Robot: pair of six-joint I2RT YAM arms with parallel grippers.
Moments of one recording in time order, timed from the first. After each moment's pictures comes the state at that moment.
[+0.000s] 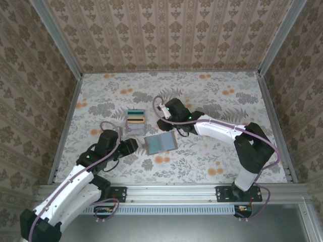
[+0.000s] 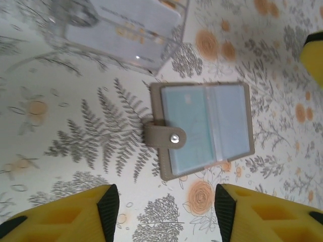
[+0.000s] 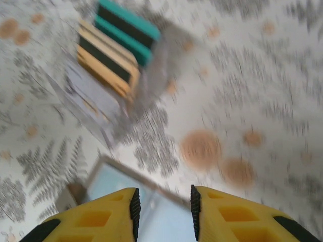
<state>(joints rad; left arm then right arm) -0.58 0.69 0.47 -0.56 0.13 -0.78 0.72 1.70 1.13 -0.24 -0.06 0.21</state>
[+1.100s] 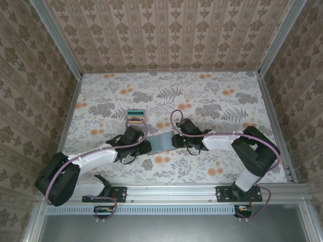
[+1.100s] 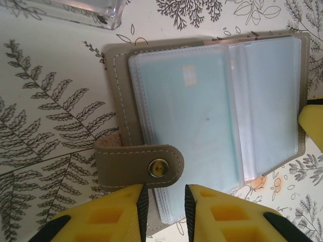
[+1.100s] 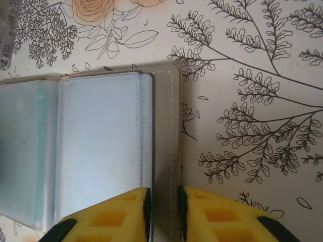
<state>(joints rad) -0.71 1.26 0.49 -0.19 0.15 -0.81 0.71 1.66 0.74 -0.02 -0.09 0.61</state>
